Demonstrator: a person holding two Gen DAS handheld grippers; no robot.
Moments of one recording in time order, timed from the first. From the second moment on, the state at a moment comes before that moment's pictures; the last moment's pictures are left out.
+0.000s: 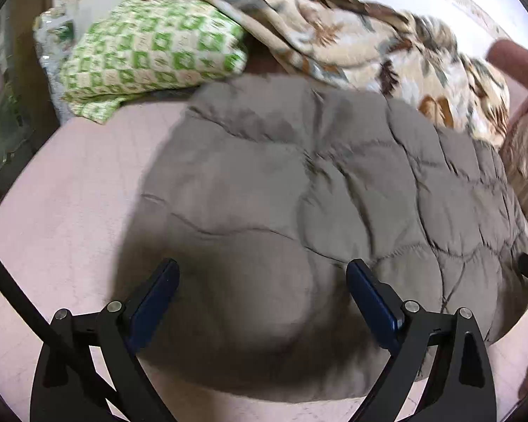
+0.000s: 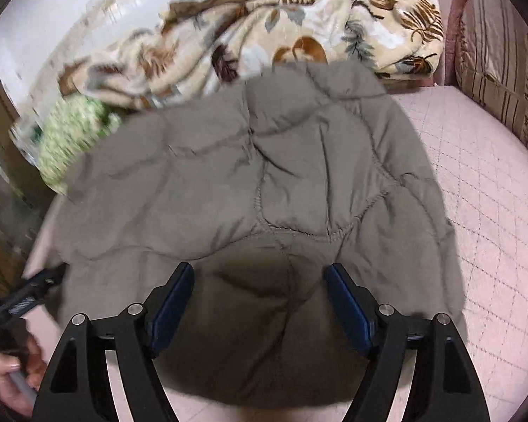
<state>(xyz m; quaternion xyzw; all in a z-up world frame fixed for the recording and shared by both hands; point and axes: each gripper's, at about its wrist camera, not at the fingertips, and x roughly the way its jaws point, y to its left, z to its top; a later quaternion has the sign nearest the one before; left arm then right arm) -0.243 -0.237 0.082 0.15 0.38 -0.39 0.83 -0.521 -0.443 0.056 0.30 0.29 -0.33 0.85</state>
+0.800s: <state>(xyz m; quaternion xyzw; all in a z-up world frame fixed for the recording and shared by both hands) -0.155 -0.118 0.020 -0.16 0.60 -0.31 0.72 -0.666 -0.465 0.013 0.55 0.17 -0.33 0.75</state>
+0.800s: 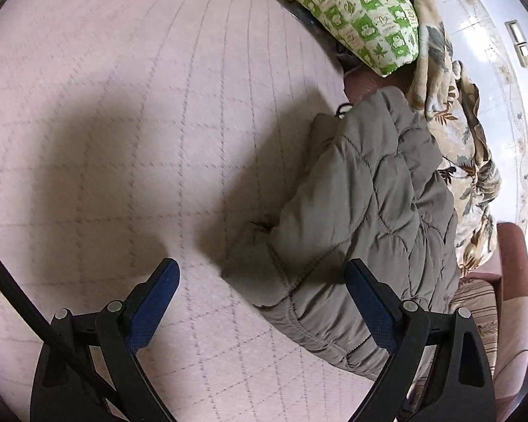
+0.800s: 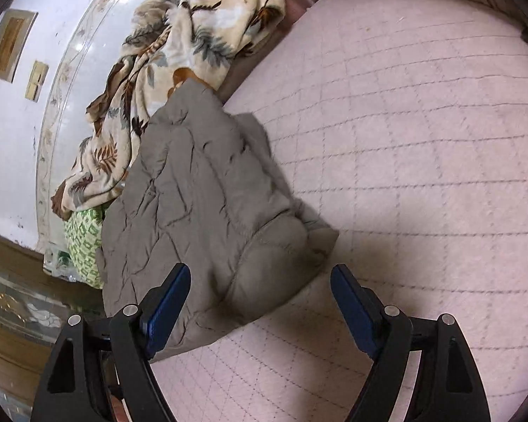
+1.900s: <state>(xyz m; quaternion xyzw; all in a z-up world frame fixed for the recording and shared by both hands) -0.208 -0.207 0.085 0.08 0.36 -0.34 0.86 -0.577 -0.441 0.068 0.25 0.23 -0.44 0.83</state>
